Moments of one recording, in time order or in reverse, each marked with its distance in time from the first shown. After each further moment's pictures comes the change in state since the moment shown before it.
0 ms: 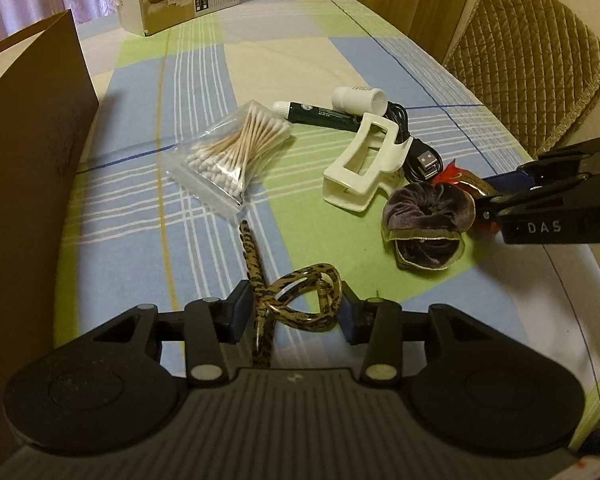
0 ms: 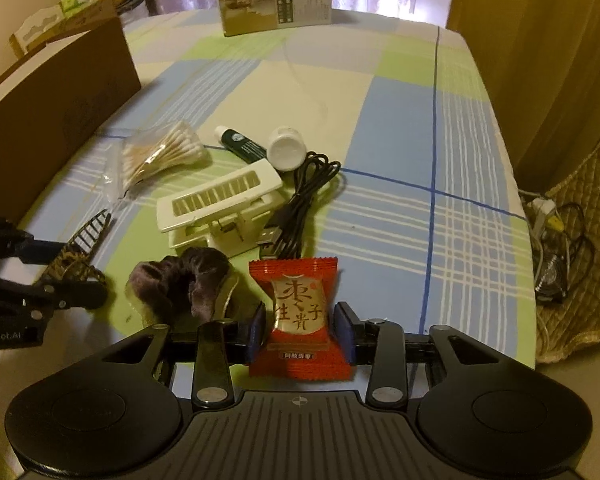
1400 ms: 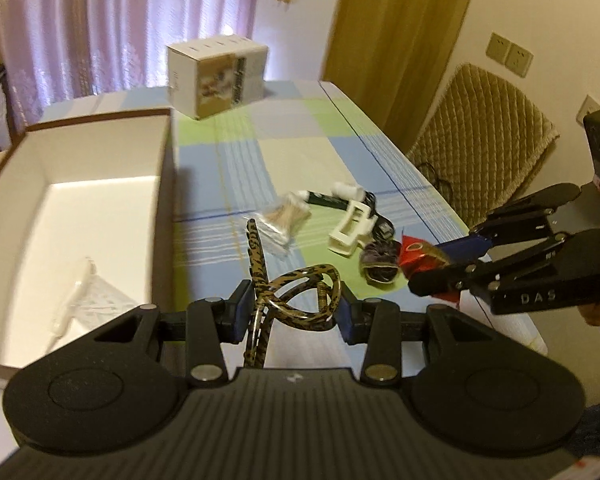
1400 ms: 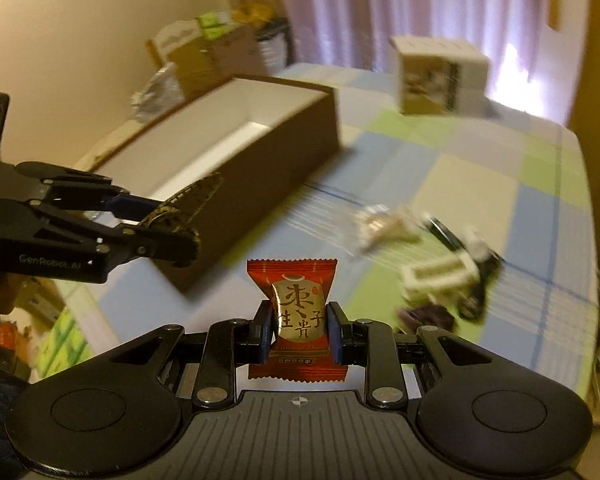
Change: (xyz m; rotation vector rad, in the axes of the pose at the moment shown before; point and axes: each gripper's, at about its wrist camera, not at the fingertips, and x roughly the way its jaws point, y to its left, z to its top) left arm -0.188 0.054 -0.023 -0.049 -0.198 -0.062; right arm -0.122 0.131 0.014 -0.191 -0.100 0.300
